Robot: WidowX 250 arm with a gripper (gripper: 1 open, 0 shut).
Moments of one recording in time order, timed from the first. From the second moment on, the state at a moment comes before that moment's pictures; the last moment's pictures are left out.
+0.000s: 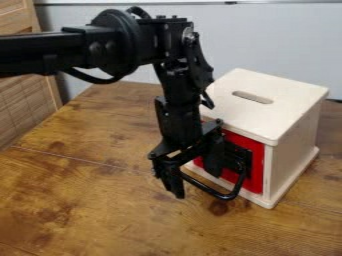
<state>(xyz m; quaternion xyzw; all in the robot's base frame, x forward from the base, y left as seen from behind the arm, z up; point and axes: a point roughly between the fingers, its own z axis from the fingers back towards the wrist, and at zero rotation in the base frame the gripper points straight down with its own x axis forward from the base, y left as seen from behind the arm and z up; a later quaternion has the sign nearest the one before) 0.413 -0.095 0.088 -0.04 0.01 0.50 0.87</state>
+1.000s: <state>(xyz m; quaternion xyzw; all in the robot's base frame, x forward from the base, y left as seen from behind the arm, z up) 0.427 -0.100 0.083 -0.03 -0.01 0.55 0.83</state>
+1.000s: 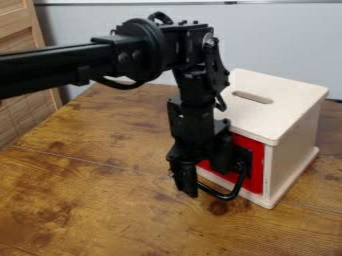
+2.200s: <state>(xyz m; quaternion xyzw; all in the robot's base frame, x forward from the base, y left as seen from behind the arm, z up) 0.428 -0.101 0.084 -0.01 0.00 0.57 0.82</state>
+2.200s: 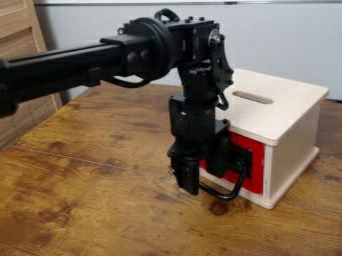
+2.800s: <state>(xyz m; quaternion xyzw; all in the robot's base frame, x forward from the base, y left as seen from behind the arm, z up) 0.427 -0.101 0.081 -0.02 -0.01 0.58 0.81</state>
